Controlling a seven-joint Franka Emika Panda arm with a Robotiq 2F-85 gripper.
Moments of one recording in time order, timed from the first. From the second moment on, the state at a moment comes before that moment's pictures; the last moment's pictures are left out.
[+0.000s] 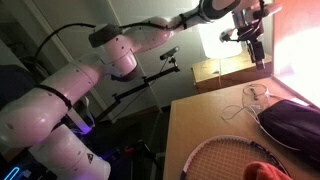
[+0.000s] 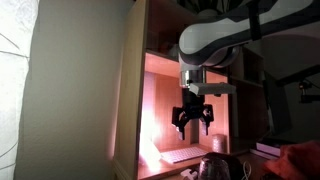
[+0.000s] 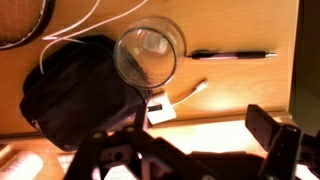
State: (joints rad) arm -2.42 -1.41 1.67 -0.98 1.24 1.65 0.25
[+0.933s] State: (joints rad) arm -2.38 -1.46 1.67 -0.97 1.01 1.69 -0.26
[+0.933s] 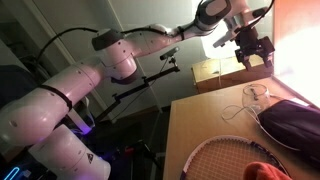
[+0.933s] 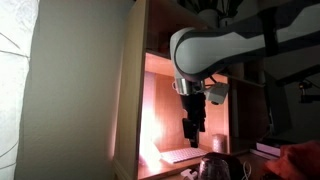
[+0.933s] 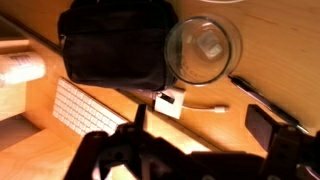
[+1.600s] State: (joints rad) arm -2.40 -1.43 1.73 -0.99 1.02 1.69 -0.15
